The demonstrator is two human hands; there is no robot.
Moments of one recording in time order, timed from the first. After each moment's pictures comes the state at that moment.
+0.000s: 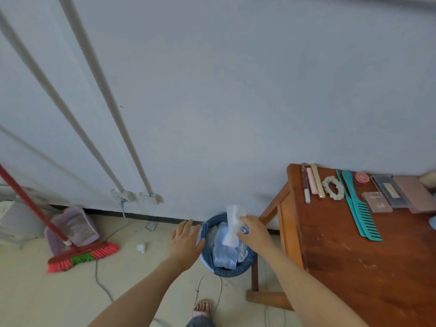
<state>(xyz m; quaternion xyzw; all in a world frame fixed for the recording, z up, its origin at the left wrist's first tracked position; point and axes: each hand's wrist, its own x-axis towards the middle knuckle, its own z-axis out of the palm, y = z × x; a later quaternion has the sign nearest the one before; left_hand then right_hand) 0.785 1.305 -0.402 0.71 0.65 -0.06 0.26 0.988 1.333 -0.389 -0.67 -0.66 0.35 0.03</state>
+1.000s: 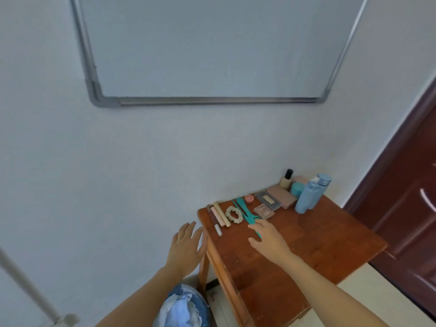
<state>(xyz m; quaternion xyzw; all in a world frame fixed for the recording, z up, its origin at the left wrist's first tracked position) 0.930 1.369 -0.286 0.88 0.42 0.06 0.19 1.134 1.259 -0.243 -0.82 -0.54 0.12 0.14</state>
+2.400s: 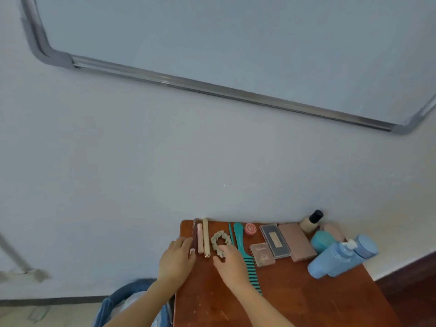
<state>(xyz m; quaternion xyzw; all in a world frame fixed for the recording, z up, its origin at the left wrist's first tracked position) 1.065 1.405 -0.353 0.74 0.60 0.21 0.22 1.207 1.367 -0.313 -0.76 -0.58 0.24 0.15</state>
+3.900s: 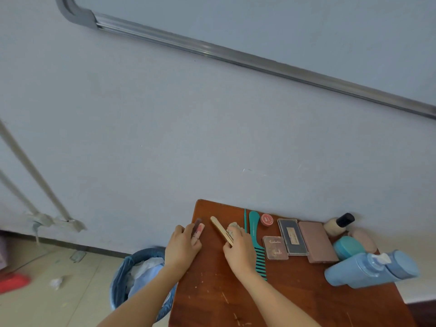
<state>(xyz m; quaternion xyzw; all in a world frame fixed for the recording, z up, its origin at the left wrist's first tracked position) 1.076 1.383 -0.364 0.60 0.71 0.23 0.30 1.223 1.379 -0.337 -0.72 -0.66 0.17 0.13</state>
